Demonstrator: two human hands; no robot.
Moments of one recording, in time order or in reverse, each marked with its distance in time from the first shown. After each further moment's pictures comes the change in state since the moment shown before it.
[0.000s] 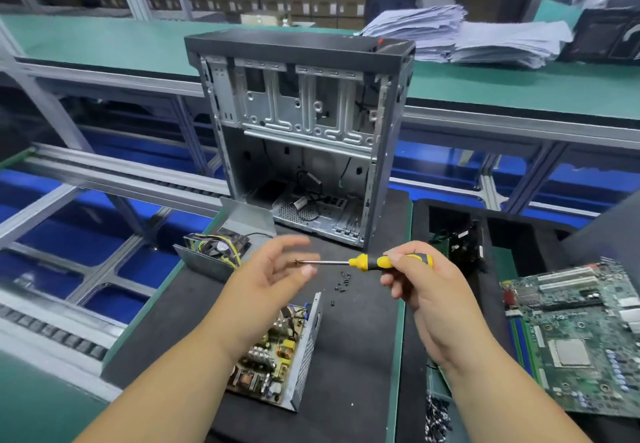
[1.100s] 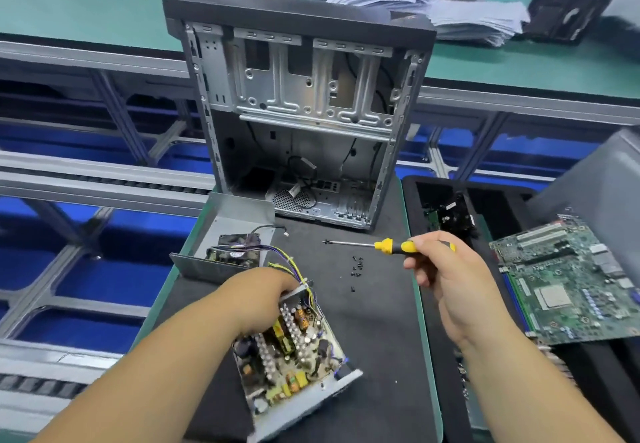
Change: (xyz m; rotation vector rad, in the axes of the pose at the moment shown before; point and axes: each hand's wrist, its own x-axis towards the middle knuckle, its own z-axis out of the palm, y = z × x) left_hand 0.062 -0.065 -0.096 1.142 -0.614 -0.088; right_hand 0.003 0.028 0.054 -0.128 0.326 -0.003
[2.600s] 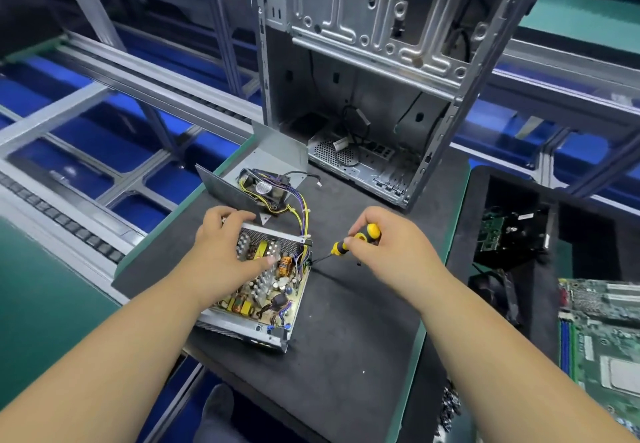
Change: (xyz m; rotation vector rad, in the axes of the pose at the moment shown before) left_hand -0.032 0.006 0.078 -0.444 0.575 -0.499; right_hand 0.069 0.052 0.015 -0.833 -0.634 -0.211
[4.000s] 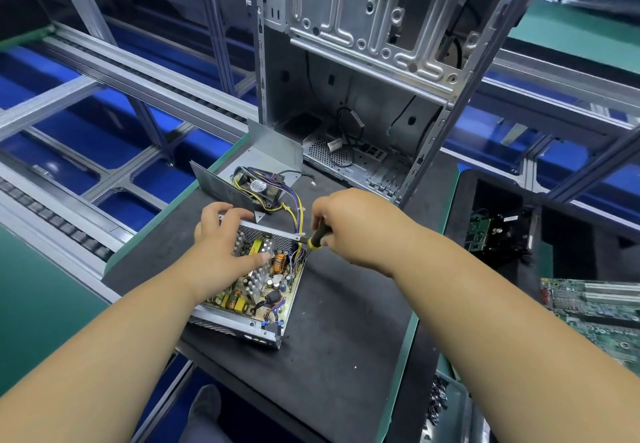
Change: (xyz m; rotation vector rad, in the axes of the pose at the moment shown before) left_hand 0.005 -0.007 0.009 -0.125 -0.015 0.021; right_hand 0.021 -0.062 -0.007 -0.683 -0.249 -0.402
